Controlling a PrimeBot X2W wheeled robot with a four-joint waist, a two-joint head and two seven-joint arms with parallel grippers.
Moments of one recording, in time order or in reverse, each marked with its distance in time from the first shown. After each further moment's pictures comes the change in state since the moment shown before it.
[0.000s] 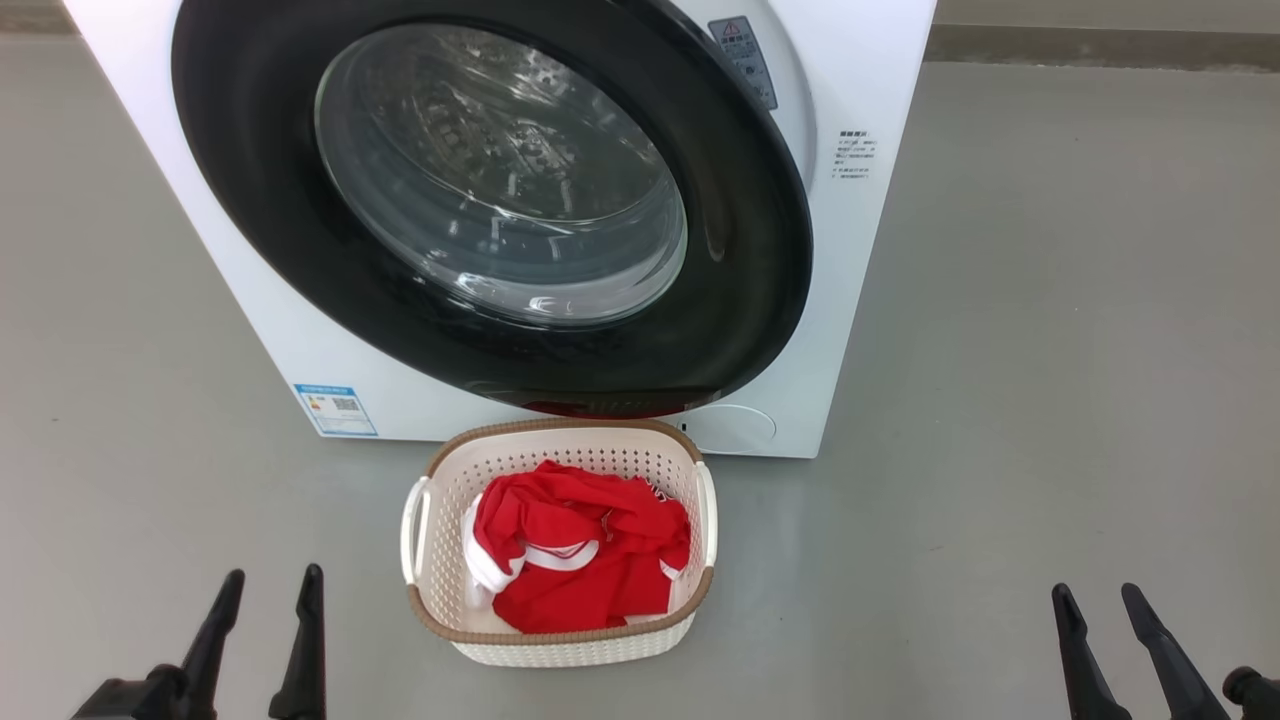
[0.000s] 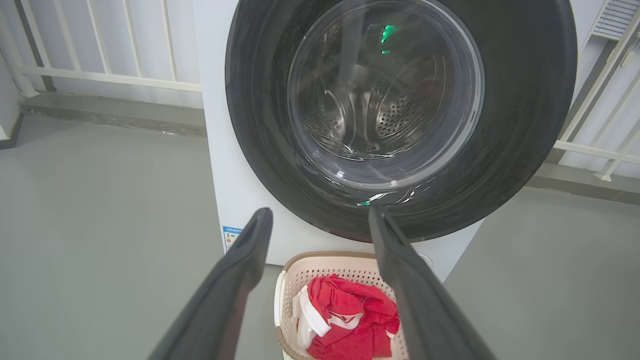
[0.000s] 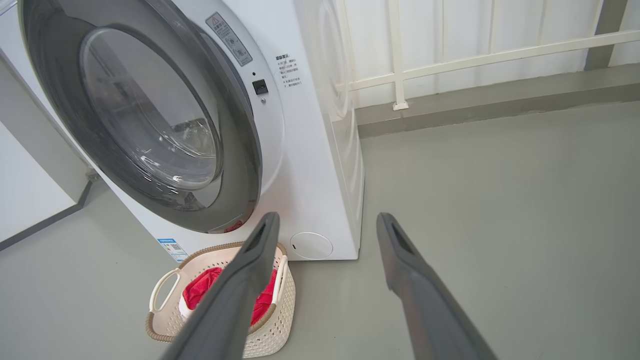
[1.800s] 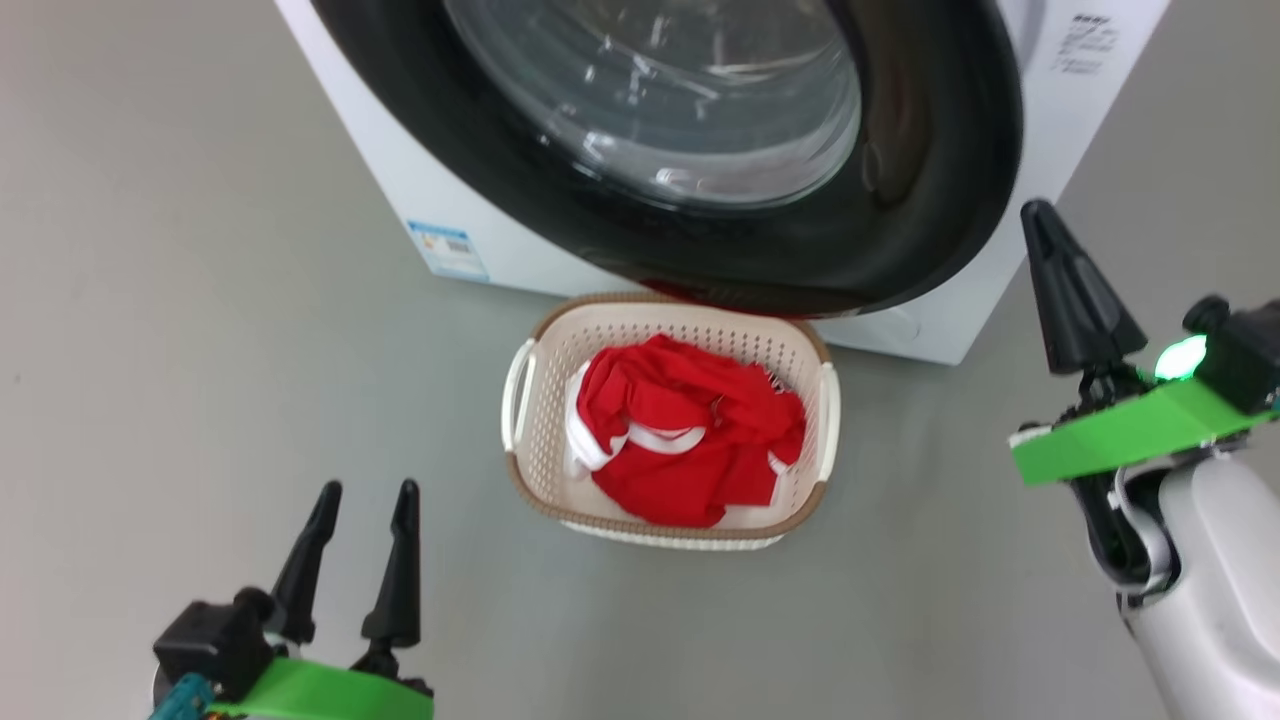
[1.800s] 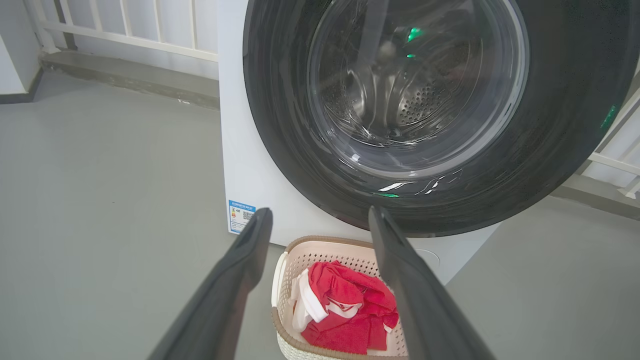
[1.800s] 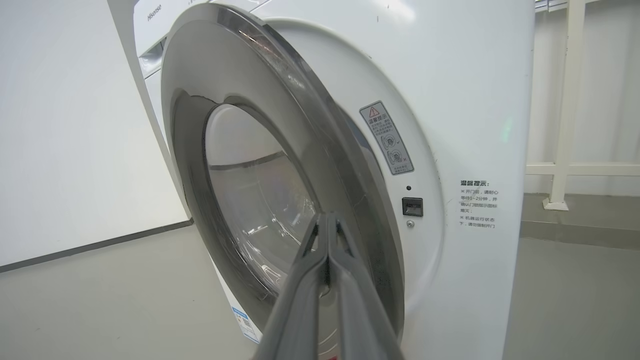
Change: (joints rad) left arm -0.095 -0.101 -0.077 -0.049 0.011 0.000 0.000; right arm -0.611 -0.089 0.179 0.096 0.010 0.000 0.000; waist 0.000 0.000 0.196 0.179
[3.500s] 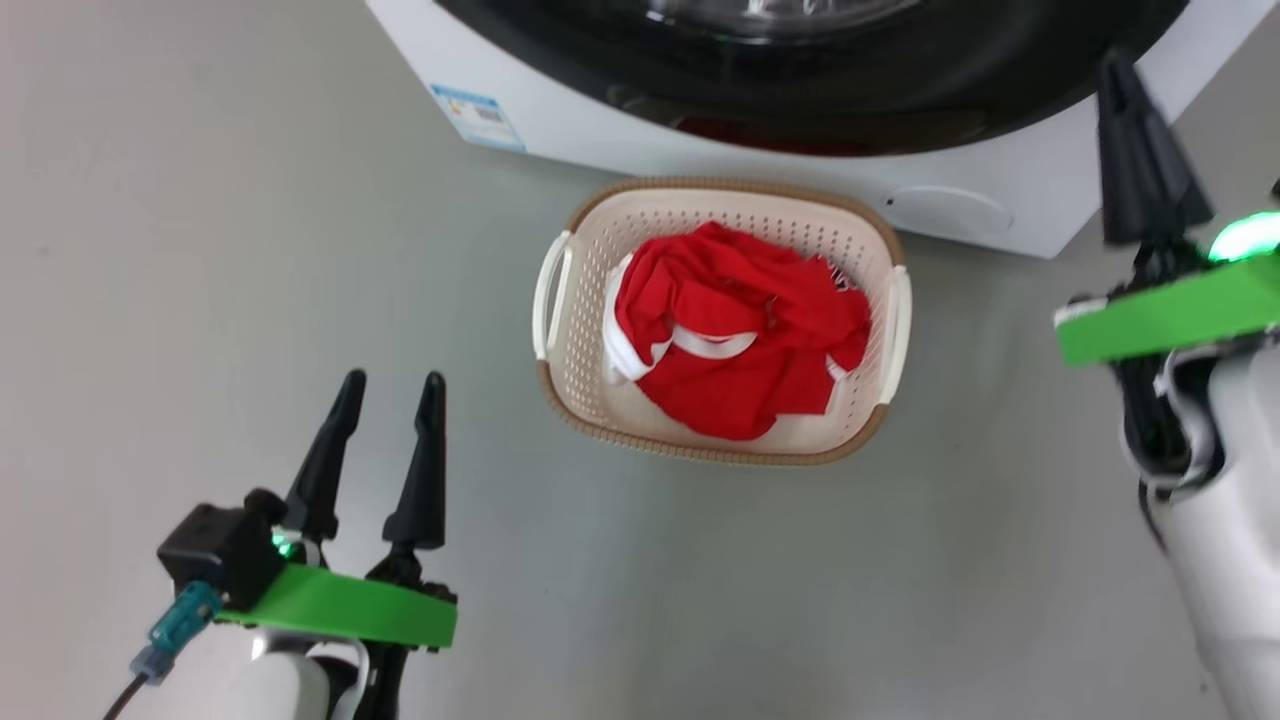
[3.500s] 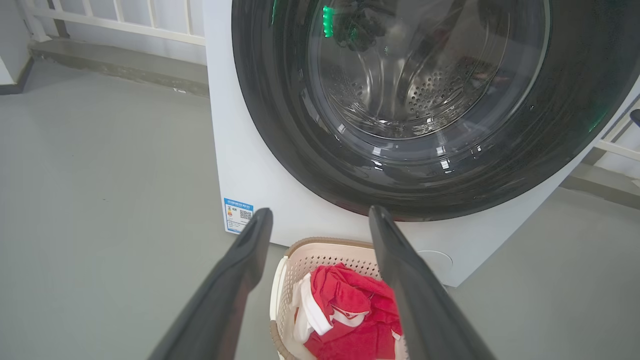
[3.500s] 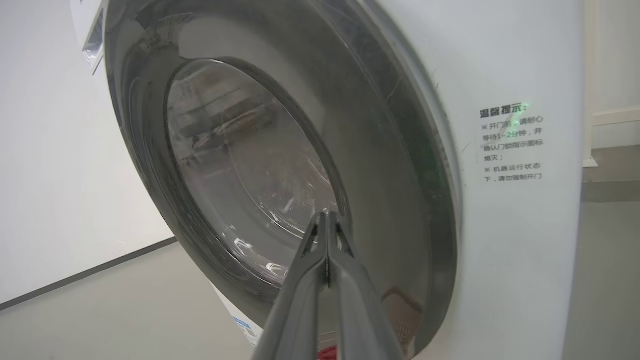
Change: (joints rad) left arm -0.173 -0.012 -0.059 -0.002 -0.046 0.002 0.000; right arm -0.207 -0.017 -0.035 0.077 0.052 0.006 -0.004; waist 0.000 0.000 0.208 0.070
